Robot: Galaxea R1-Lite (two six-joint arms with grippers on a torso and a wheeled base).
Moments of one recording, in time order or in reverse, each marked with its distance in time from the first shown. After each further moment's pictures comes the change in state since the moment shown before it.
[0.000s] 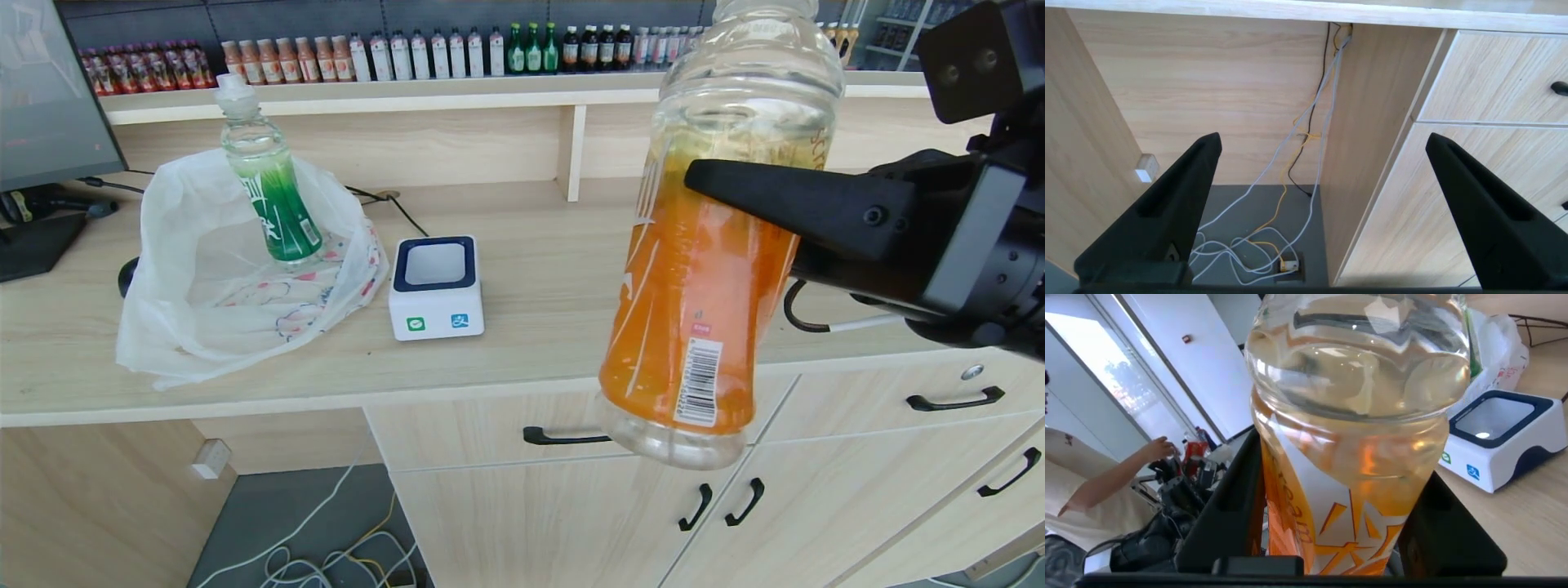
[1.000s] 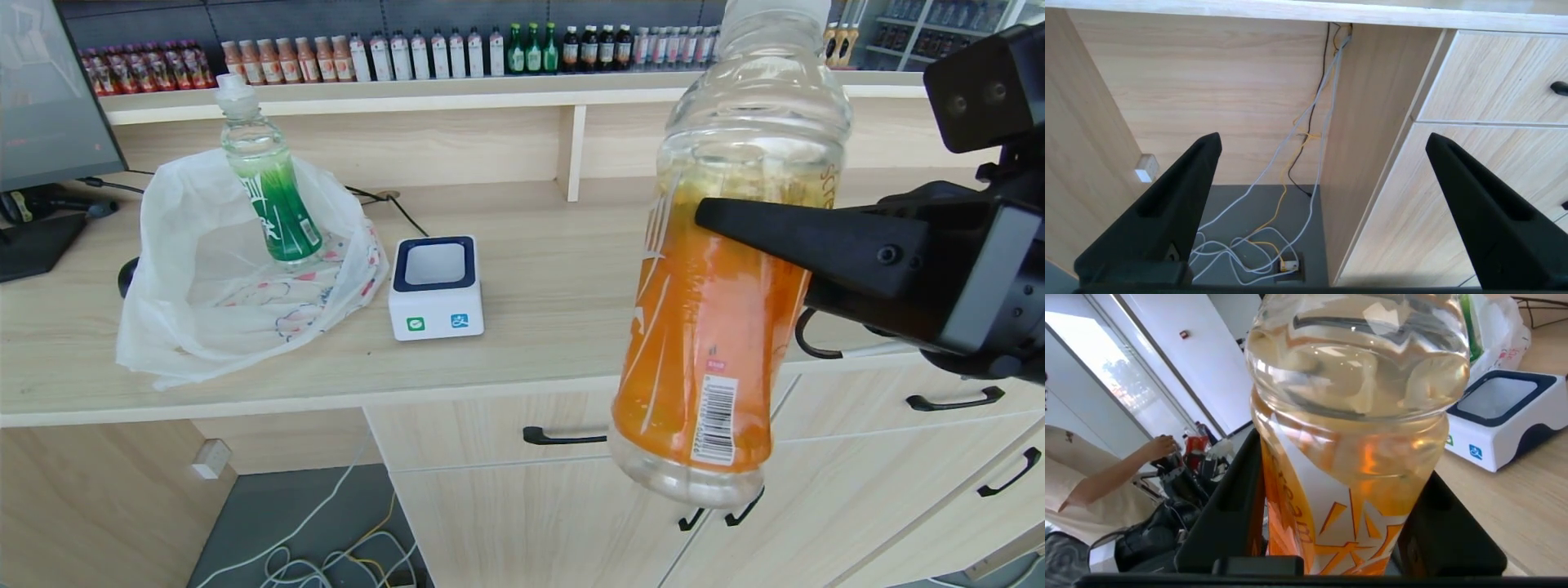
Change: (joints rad) left arm 0.000 0.000 0.000 0.000 0.000 0.000; right arm 0.003 -0.030 0.066 -0.001 -0.001 -0.005
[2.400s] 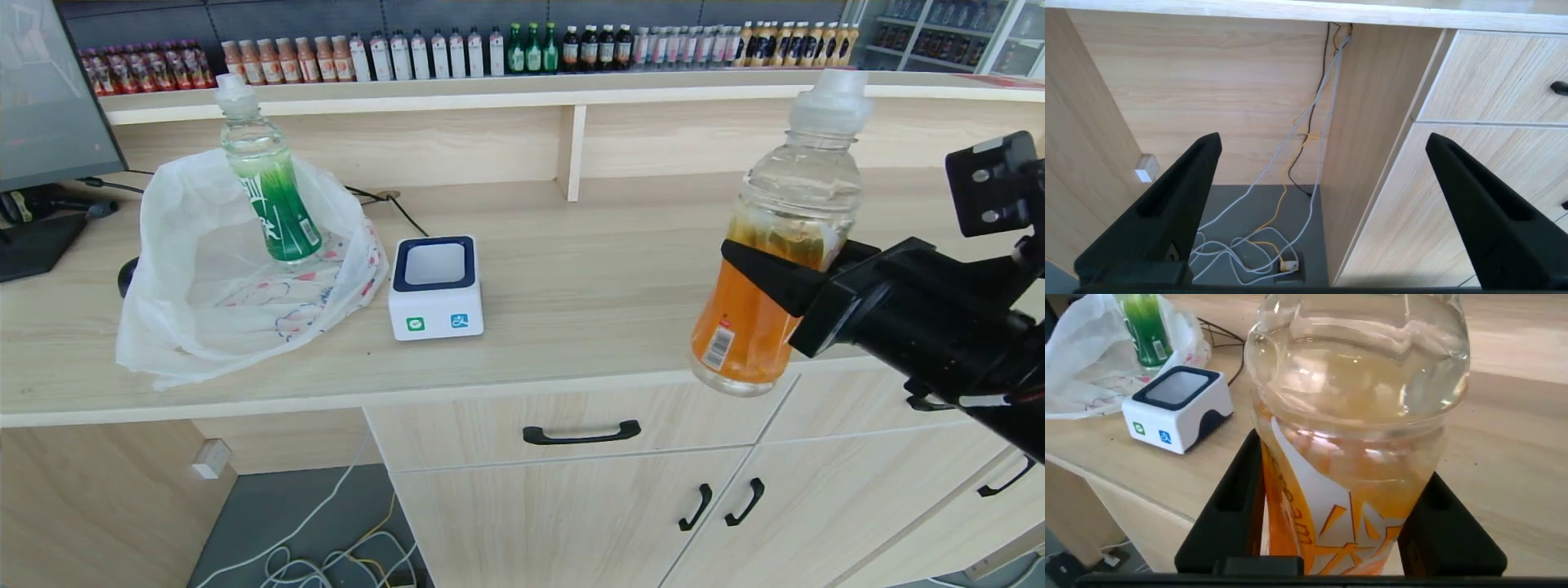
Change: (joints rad) left arm 0.000 0.000 0.000 0.000 0.000 0.000; right arm -0.071 -0.003 0.181 -0.054 -0.702 -0.623
